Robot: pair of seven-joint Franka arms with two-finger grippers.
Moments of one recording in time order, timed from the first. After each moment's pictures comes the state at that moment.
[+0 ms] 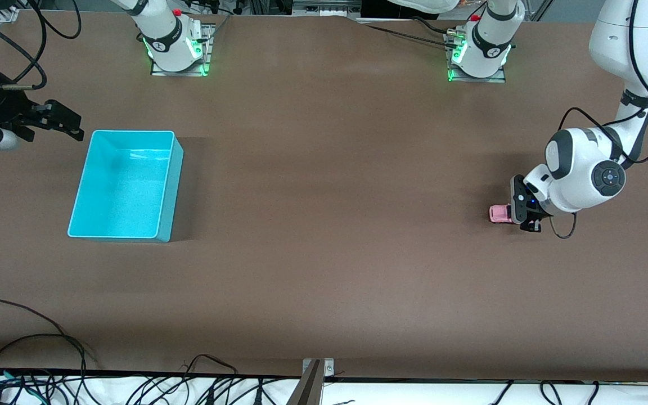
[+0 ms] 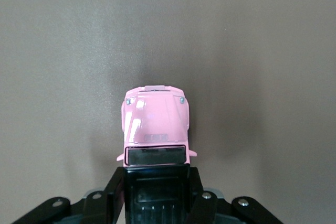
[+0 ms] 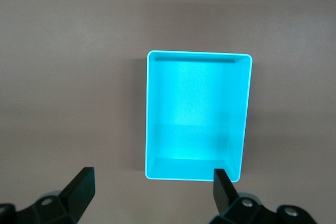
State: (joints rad) left arm 0.16 0.46 -0.07 -2.08 0.03 2.46 1.68; right arm 0.25 0.02 -0.19 -1.58 0.01 1.58 0.04
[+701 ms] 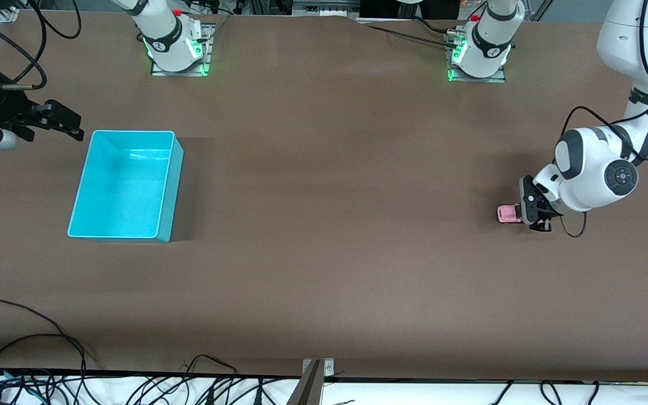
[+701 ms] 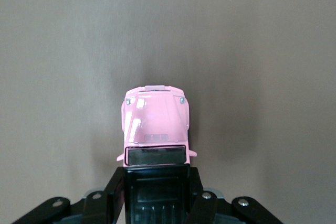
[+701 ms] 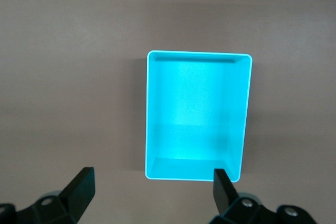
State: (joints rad) left arm 0.22 0.47 -0.07 -2.07 0.03 2.46 1.68; right arm 0.25 0.02 -0.19 -1.58 0.01 1.58 0.04
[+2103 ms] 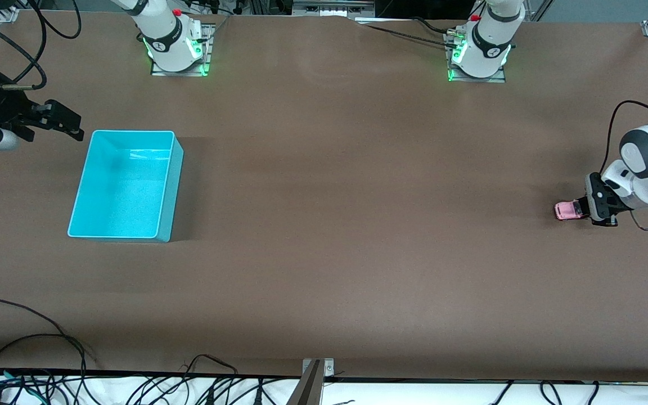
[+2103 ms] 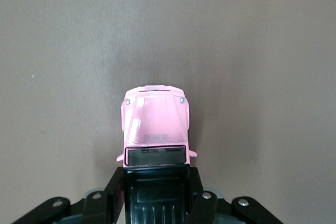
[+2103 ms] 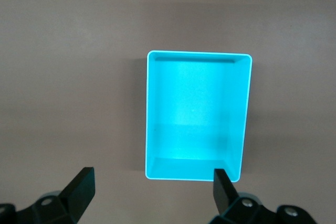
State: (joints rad) left arm 0.49 0.54 -0.06 -1.95 0.08 2.41 1.88; right arm 0.25 0.02 -0.19 -1.58 0.01 1.58 0.04
